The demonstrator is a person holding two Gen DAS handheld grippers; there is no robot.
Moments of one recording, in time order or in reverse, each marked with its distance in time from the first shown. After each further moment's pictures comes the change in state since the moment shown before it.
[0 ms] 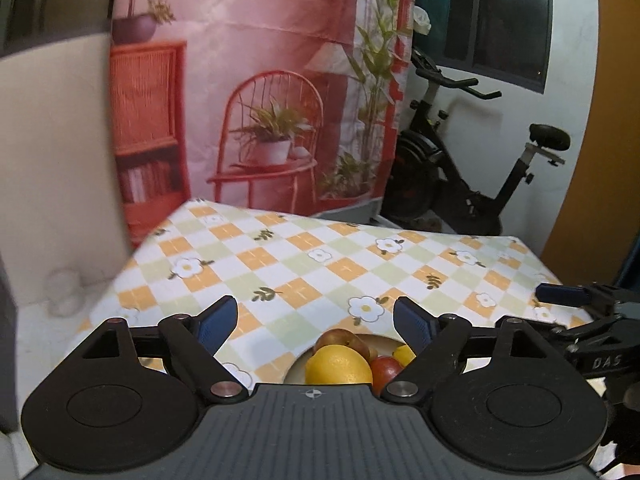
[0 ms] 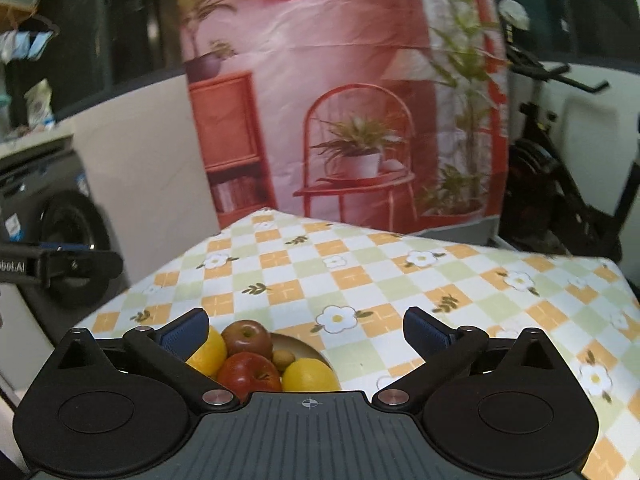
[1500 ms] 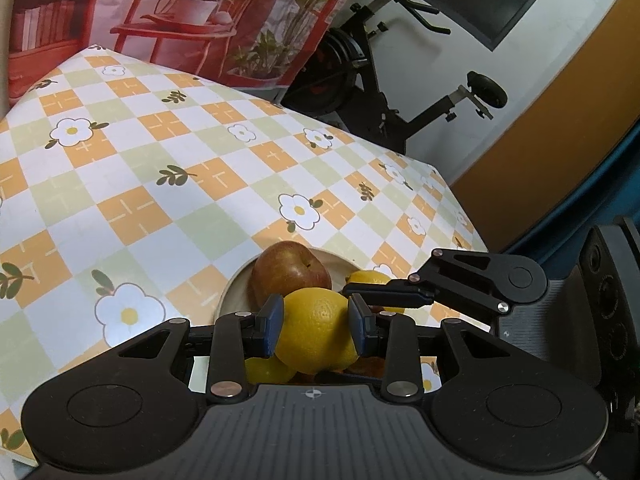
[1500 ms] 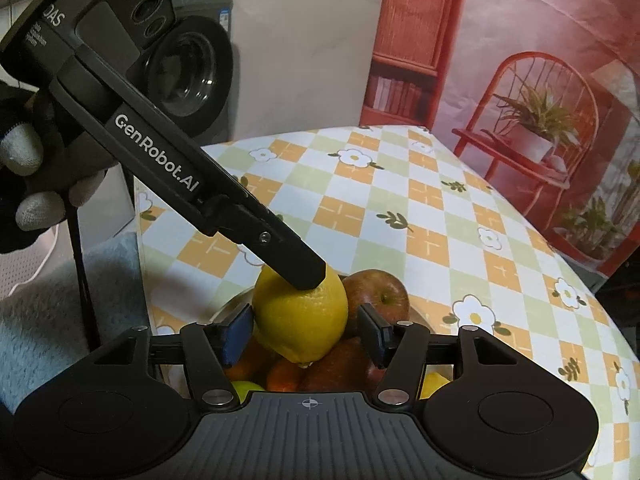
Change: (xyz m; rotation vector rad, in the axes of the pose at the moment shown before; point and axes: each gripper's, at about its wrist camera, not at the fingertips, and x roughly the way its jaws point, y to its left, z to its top) left arm 0.123 0.063 -0.034 -0.186 0.347 -0.462; right arm 0.125 0.108 -0.018 -0.517 0.324 0.271
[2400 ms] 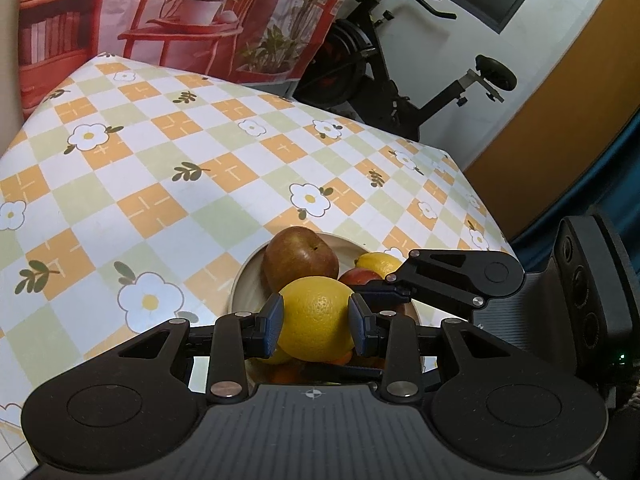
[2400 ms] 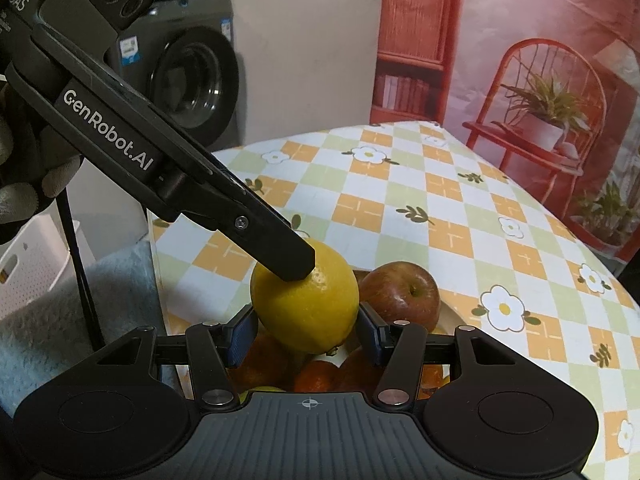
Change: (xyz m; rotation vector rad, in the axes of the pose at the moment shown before) left arm -0.013 -0.010 -0.005 0.035 0.032 0.065; right arm 0.010 0.006 -0.007 0.047 -0.014 0.057
